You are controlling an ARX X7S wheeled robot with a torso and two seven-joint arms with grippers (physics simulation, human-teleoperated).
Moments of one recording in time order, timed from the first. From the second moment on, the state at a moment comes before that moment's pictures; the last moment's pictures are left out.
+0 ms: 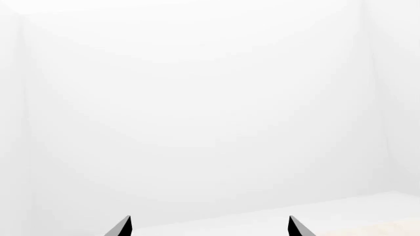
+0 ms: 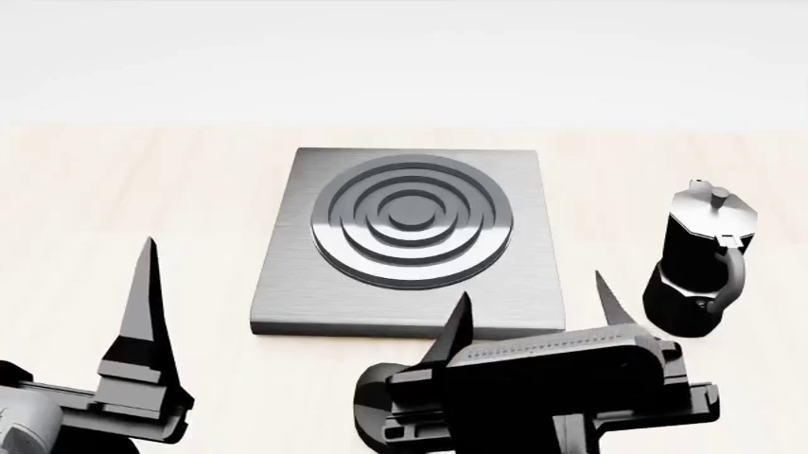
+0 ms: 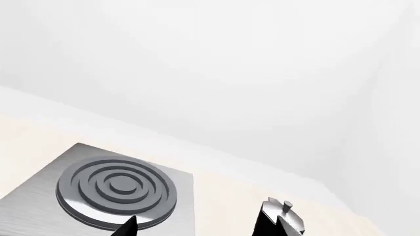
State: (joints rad) left arm -0.27 -0.39 0.32 0.84 -0.29 -0.57 -0.44; right arm 0.42 0.37 -0.44 -0.81 0.27 1.07 0.60
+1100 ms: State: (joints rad) left arm -0.28 -0.41 0.33 0.85 -0.30 -0.57 -0.46; right arm 0.49 0.38 -0.49 -0.97 0.28 1.18 0.64
